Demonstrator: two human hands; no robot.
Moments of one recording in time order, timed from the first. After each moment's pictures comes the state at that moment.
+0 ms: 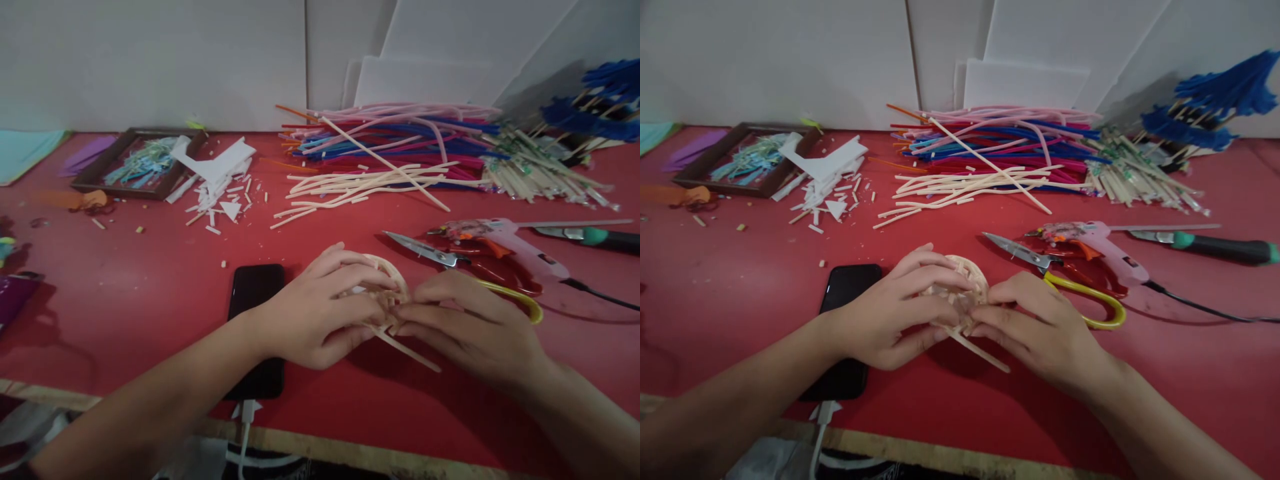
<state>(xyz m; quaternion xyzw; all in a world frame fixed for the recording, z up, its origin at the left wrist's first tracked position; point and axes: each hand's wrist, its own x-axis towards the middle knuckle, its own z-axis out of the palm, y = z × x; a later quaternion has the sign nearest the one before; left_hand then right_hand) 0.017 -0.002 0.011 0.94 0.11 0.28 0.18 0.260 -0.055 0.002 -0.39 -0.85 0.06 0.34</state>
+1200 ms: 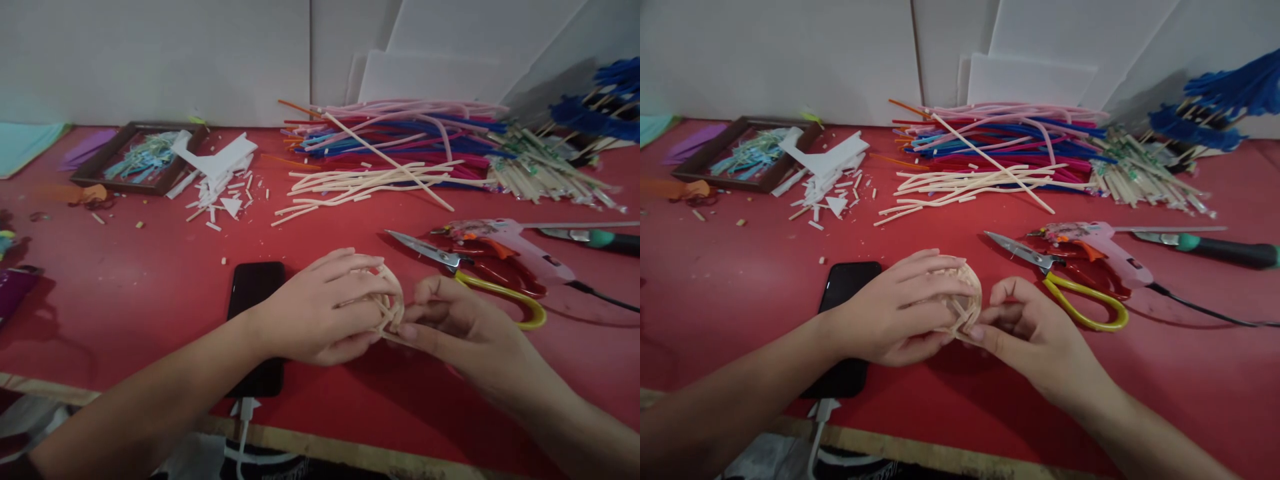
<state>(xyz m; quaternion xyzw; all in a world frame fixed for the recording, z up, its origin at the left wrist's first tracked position) 0.019 -0.003 0.008 0.95 0.10 0.30 0.08 0.239 -0.077 -0.003 -0.48 -0.41 0.67 0.40</state>
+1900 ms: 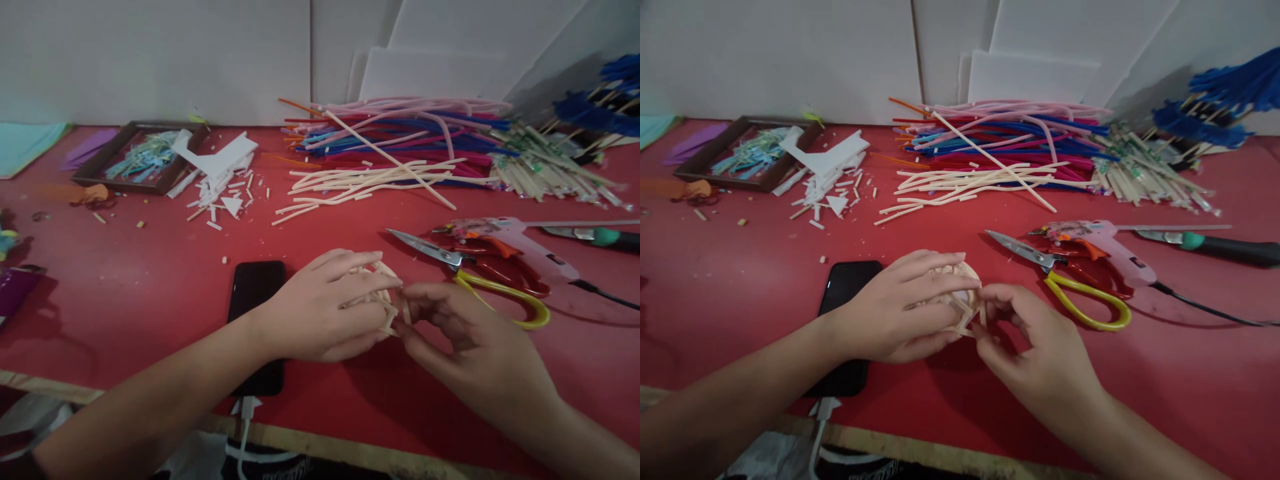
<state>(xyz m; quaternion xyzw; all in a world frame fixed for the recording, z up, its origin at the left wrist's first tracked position) 0.019 -0.006 0.004 0.95 0.12 0.28 0.04 0.232 -0.082 0.004 -0.58 -0.66 0.29 0.39</state>
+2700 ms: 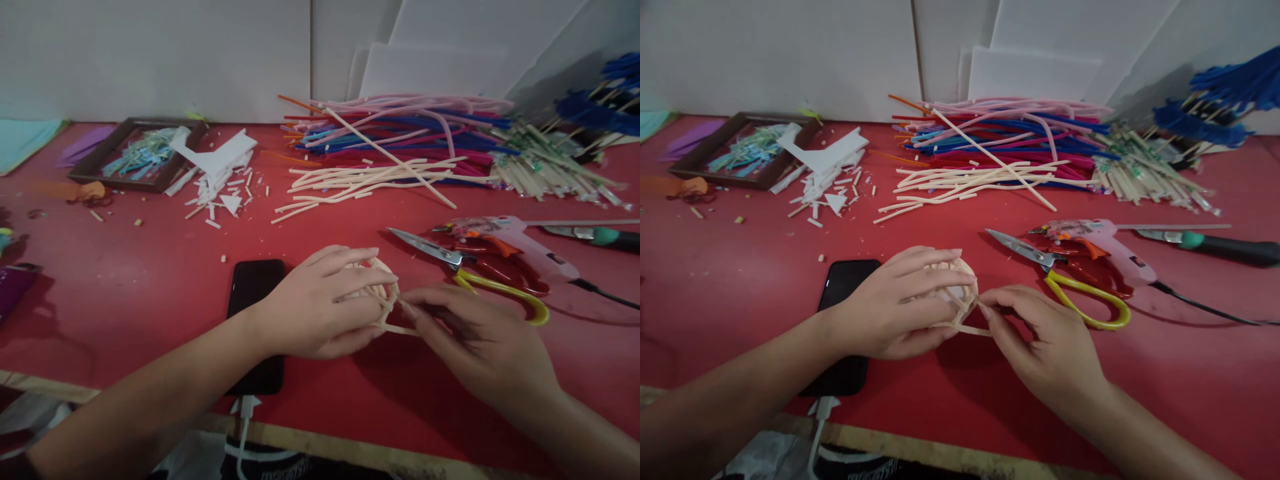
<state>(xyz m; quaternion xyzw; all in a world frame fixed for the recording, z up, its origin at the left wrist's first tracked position) 0.019 -0.002 0.008 0.95 0.12 0.29 0.04 0.244 -0.074 0.003 -0.52 -0.76 0.16 0.35</state>
